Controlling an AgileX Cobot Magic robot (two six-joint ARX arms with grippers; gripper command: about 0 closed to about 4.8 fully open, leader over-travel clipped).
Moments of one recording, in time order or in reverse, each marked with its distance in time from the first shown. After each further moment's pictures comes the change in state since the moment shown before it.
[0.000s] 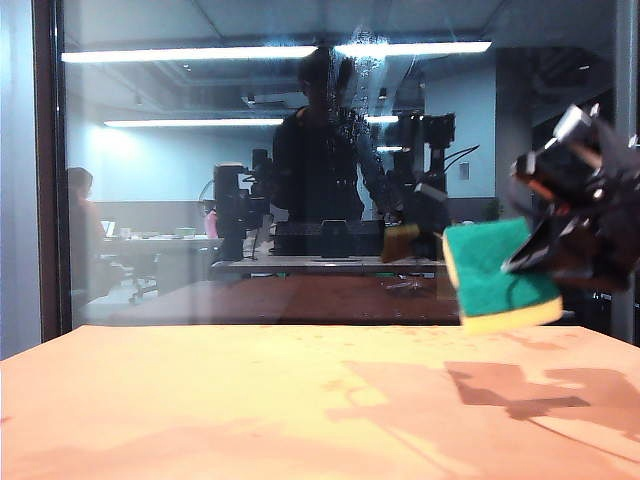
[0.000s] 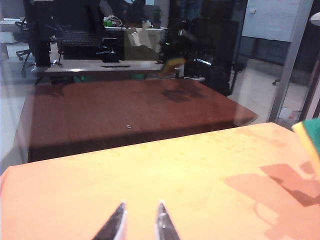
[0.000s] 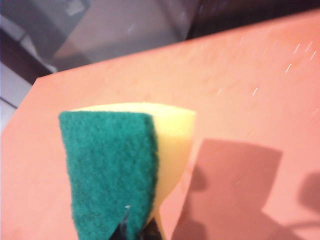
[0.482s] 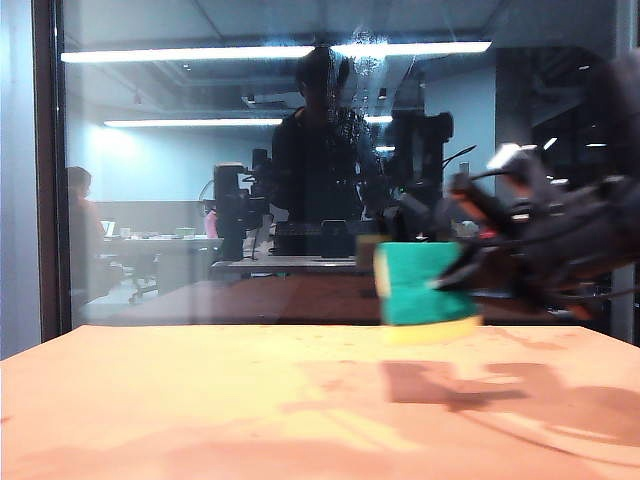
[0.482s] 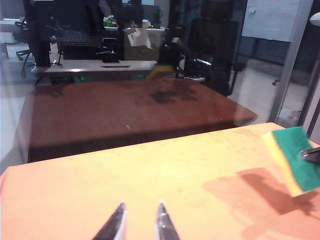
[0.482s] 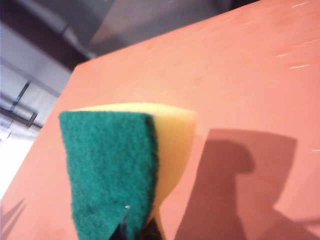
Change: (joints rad) left arm 0.000 0.000 0.000 0.000 0.000 0.000; right arm 0.112 0.249 0.115 0.148 -0.060 0.115
